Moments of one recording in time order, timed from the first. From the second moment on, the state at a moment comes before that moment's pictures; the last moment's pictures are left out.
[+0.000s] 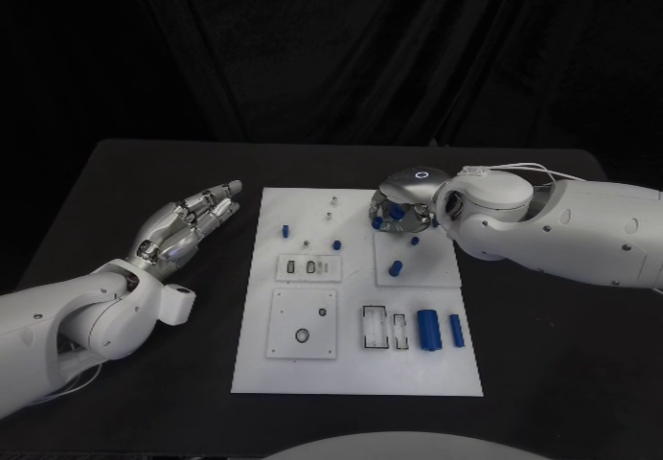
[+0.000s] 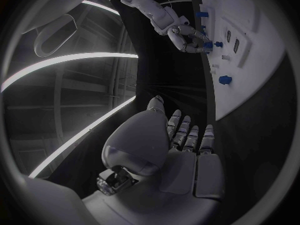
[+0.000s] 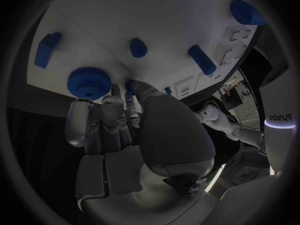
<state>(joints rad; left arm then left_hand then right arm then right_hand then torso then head) 1.21 -1.05 -0.21 1.59 -0.18 -0.15 0.68 1.48 0.26 -0.30 0.29 0.45 0.41 0.07 0.09 0.05 0.16 0.10 0.31 0.04 0.05 0.08 0.02 0.02 0.17 0.03 0.17 0.03 0.01 1.43 -0.79 -0.25 1.52 -1.66 -0.16 -0.17 1.46 -0.11 0.28 0.19 0.30 0.88 0.05 0.22 0.12 0.96 0.10 0.33 0.06 1.39 0.01 1.16 0.75 0.09 1.36 0.12 1.36 1.21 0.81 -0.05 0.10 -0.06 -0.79</state>
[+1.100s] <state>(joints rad) 1.21 -1.05 -0.21 1.59 -0.18 -0.13 0.68 1.49 0.26 -0.29 0.29 0.46 0.41 0.07 0.09 0.05 0.16 0.10 0.31 0.04 0.05 0.09 0.02 0.02 0.17 0.02 0.18 0.03 0.01 1.46 -0.70 -0.25 1.47 -1.66 -0.32 -0.09 1.50 -0.09 0.33 0.15 0.30 1.01 0.09 0.25 0.14 1.20 0.04 0.25 0.07 1.43 -0.03 1.20 0.84 0.08 1.39 0.07 1.39 1.29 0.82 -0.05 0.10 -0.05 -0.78</state>
